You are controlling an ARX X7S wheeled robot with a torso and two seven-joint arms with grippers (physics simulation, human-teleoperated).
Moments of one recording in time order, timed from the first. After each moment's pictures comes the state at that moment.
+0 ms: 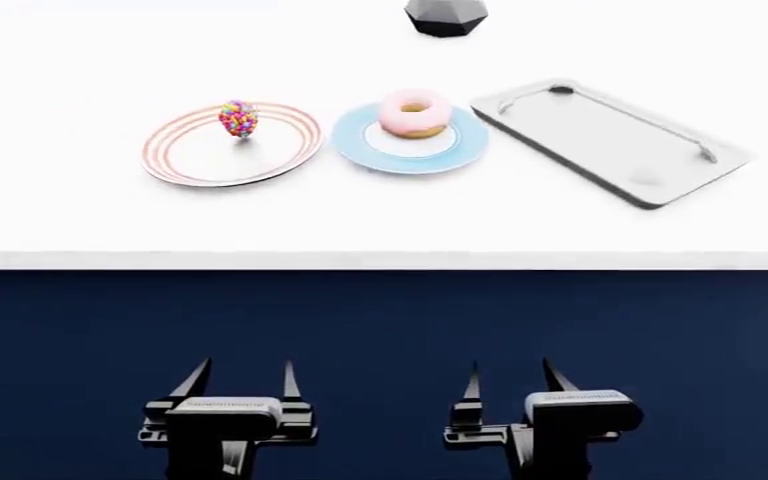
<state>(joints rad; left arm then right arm) 0.00 -0.11 0.12 0.00 -0.10 0.03 -0.12 0.02 0.11 -0.14 0.00 0.07 0.04 0.12</state>
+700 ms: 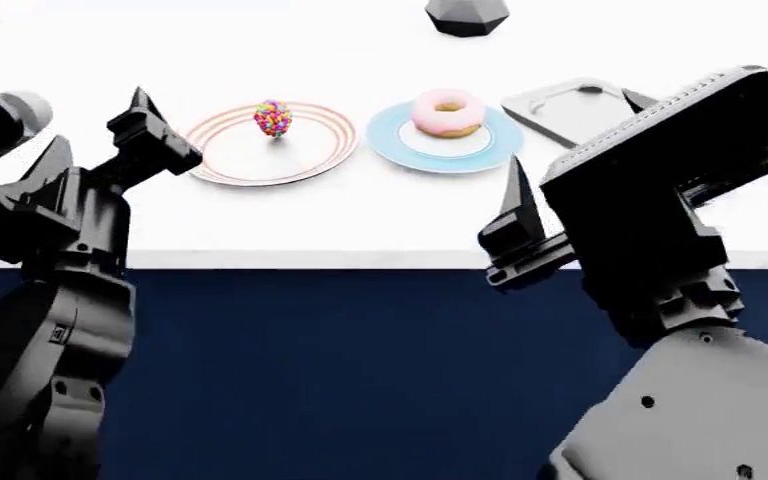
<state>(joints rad) -0.64 -0.17 -0.18 0.41 -0.67 -0.65 -0.43 0.75 0.04 -0.44 -0.79 -1.30 1.17 -1.00</state>
